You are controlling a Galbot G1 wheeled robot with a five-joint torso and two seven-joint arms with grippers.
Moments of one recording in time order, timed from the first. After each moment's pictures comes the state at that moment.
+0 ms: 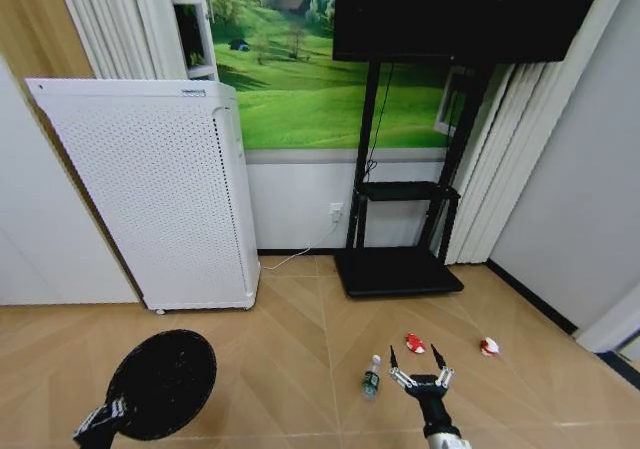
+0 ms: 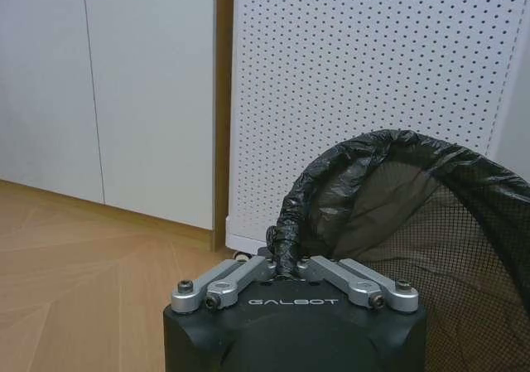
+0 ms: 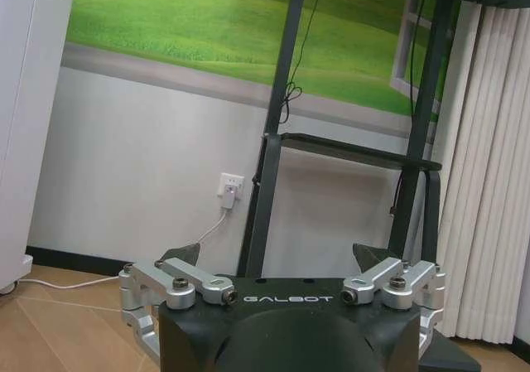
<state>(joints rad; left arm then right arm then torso) 1.86 -1.43 -0.99 -2.04 -0.48 -0.01 -0.03 -1.75 1.45 0.59 1.99 -0.07 0.30 0.13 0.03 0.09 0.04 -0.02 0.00</state>
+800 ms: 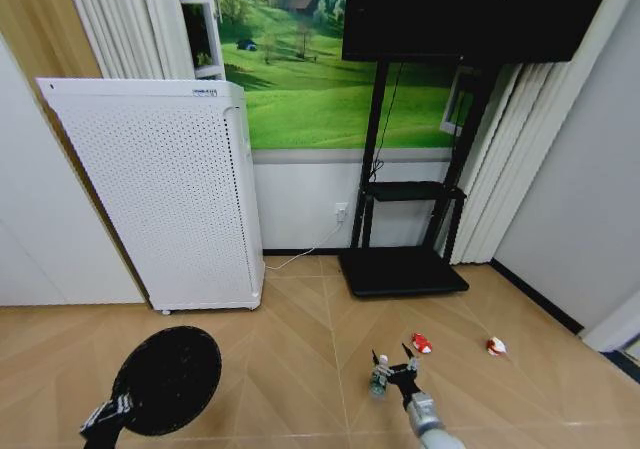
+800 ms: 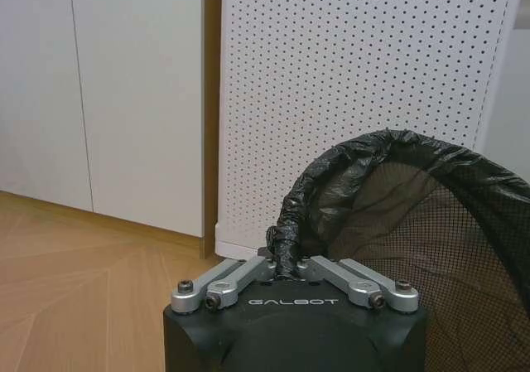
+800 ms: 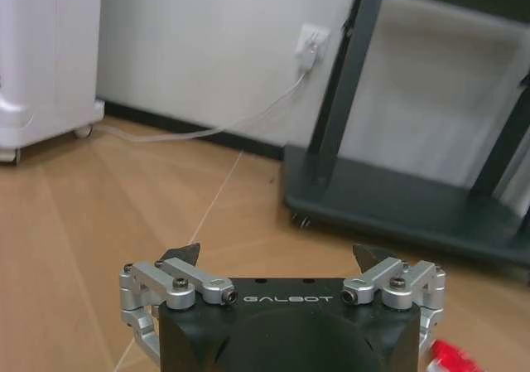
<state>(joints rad) 1.87 -1.43 -0.97 -2.07 -0.47 -0.02 -0.04 -1.37 1.19 0.31 1.51 0.11 0.09 0.15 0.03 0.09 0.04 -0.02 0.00</state>
